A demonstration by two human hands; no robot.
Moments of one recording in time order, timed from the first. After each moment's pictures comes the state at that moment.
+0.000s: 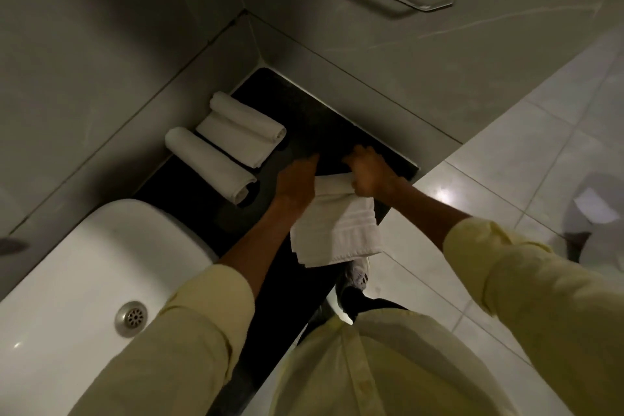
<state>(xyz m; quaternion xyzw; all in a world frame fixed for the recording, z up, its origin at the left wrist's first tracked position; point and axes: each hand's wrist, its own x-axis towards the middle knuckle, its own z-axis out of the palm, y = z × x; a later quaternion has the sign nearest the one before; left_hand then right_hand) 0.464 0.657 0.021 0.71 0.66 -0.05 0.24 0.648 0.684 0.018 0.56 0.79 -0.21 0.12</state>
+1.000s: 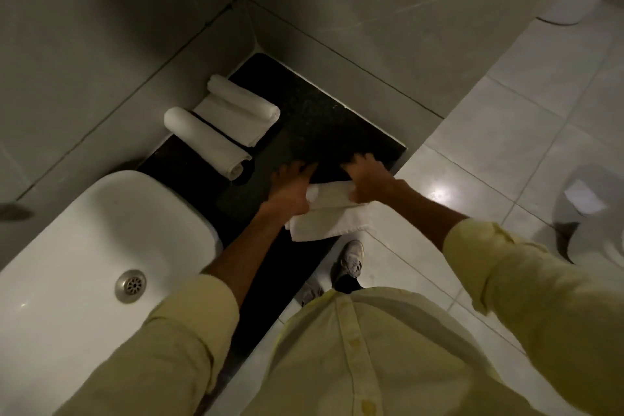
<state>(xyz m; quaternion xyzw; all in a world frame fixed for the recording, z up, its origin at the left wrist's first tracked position) 0.463 0.590 0.024 0.73 0.61 -0.10 0.27 0.667 0.619 0.022 0.54 0.79 -0.25 0.15</state>
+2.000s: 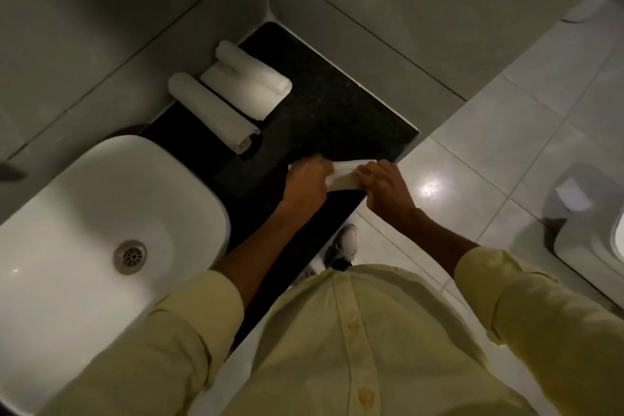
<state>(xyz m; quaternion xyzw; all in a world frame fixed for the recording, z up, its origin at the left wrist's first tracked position) 0.472 0.553 0.016 0.75 0.62 0.01 0.21 0.681 0.545 -0.021 0.51 0.85 -0.12 -0.10</state>
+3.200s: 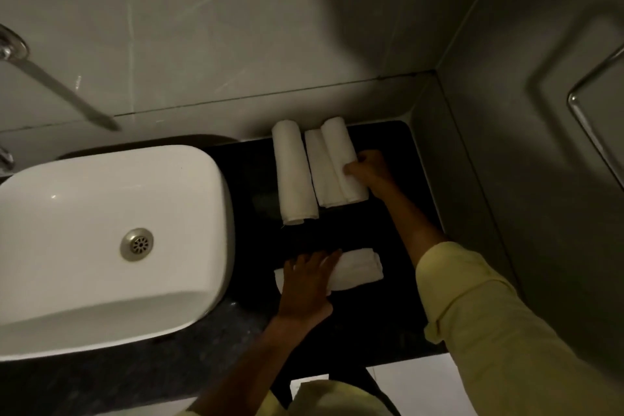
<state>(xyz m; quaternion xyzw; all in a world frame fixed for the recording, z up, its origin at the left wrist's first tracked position) 0.457 0.576 -0.007 0.48 0.83 0.04 0.27 0.432 0.844 0.006 0.53 0.66 -0.53 0.00</state>
